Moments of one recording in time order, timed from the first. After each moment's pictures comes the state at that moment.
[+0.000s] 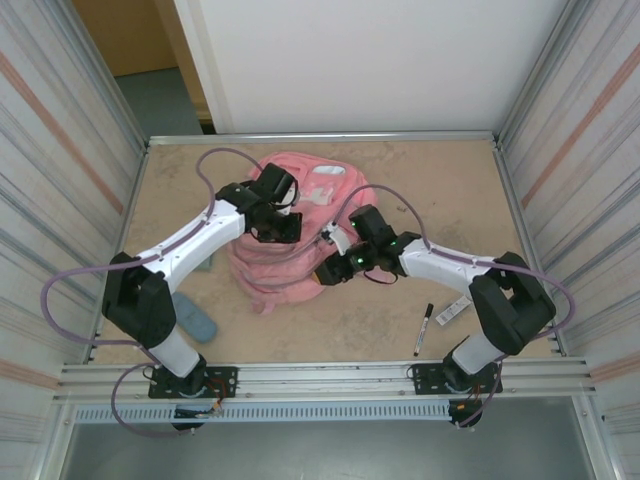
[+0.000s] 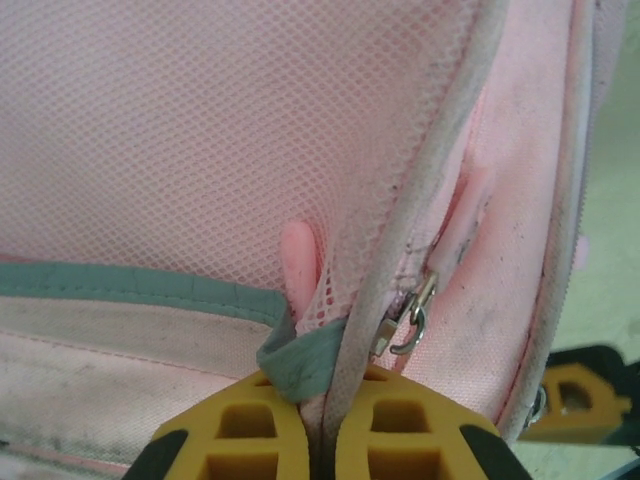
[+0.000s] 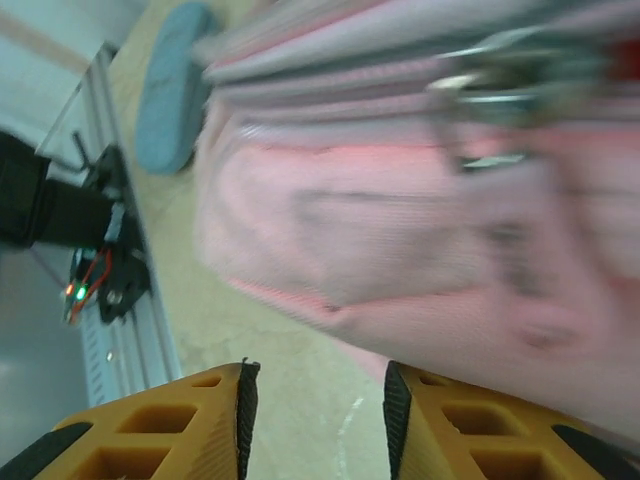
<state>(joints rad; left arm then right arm) -0.59 1.62 1.38 -0.87 0.16 -0.44 0.66 1.54 0.88 -0.19 -0.65 0.19</state>
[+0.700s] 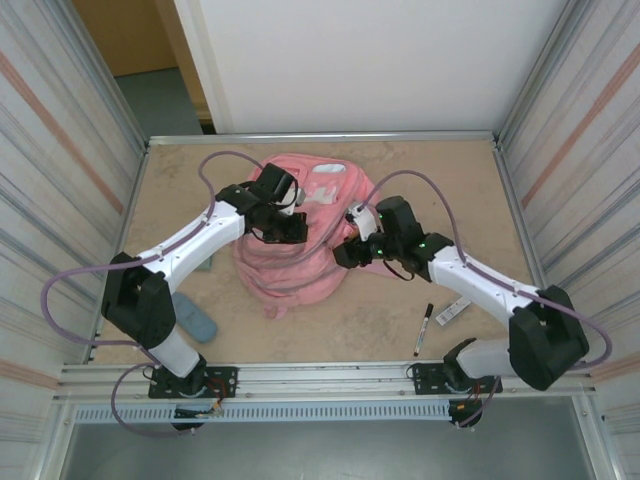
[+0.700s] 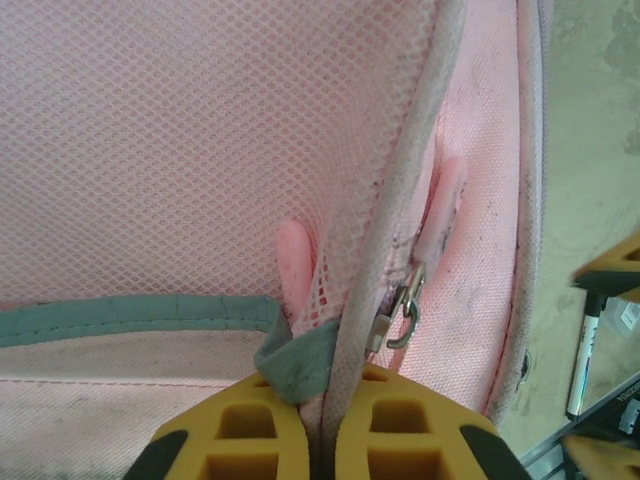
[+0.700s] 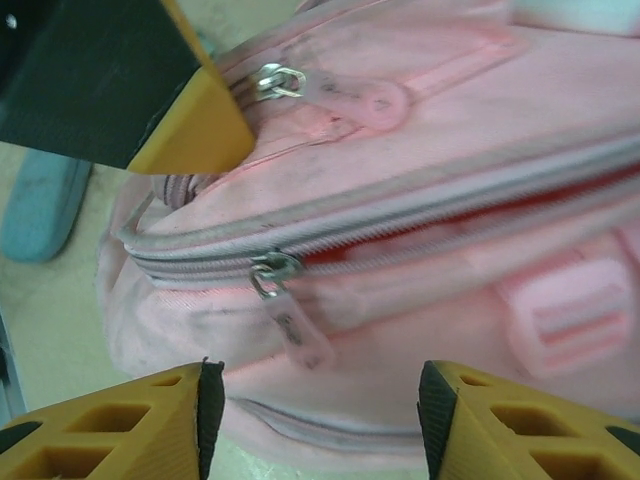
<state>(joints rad) -0.59 1.62 1.36 -0.83 0.27 -0.44 0.60 1.35 0.85 -0.20 -0.42 0.07</state>
